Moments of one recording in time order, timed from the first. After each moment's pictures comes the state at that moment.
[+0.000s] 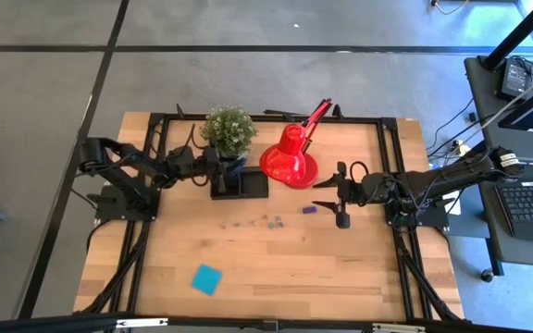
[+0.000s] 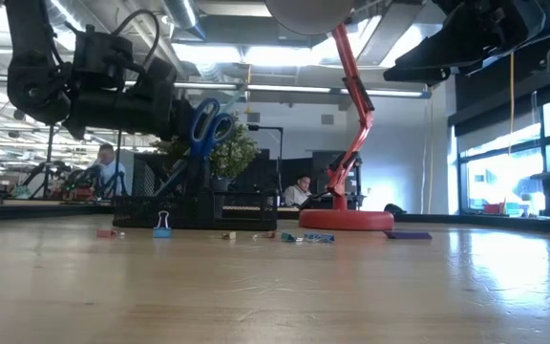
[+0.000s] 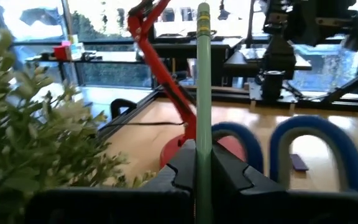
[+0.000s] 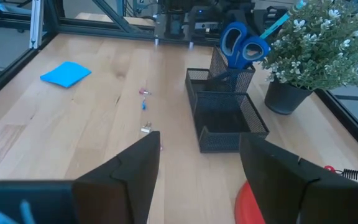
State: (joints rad) left arm 0.39 1.52 0.22 1.30 0.10 0.02; right arm 0.18 0.92 0.48 0.11 0.26 -0.03
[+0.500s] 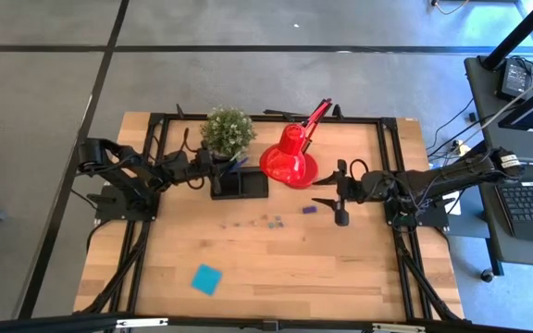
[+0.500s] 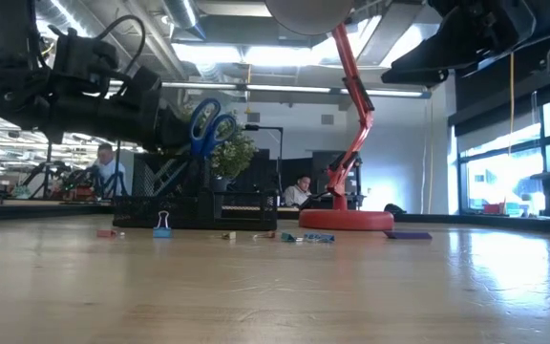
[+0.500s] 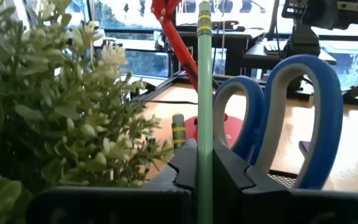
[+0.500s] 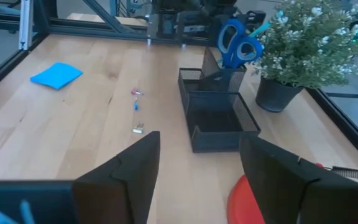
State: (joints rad) left arm 0.37 1.52 0.12 1.36 -0.01 -0.03; right arm 0.16 0.92 0.48 0.11 0.25 -0.03
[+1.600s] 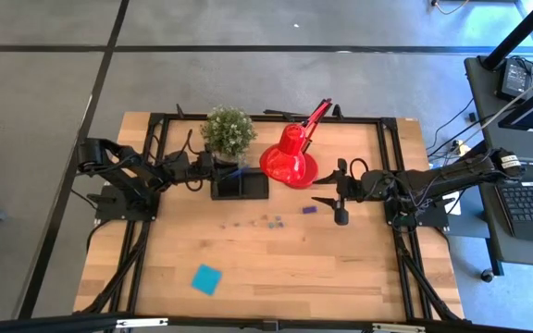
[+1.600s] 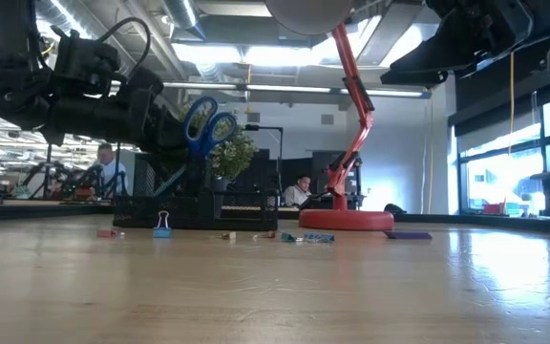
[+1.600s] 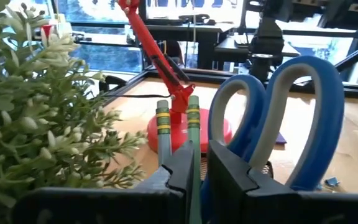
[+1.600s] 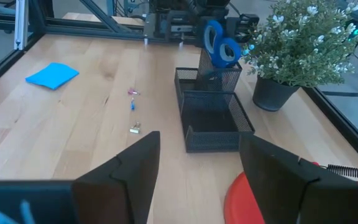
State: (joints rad) left arm 0.37 1.52 0.12 1.33 0.11 -0.02; right arm 0.15 0.92 0.48 0.11 0.26 -0.03
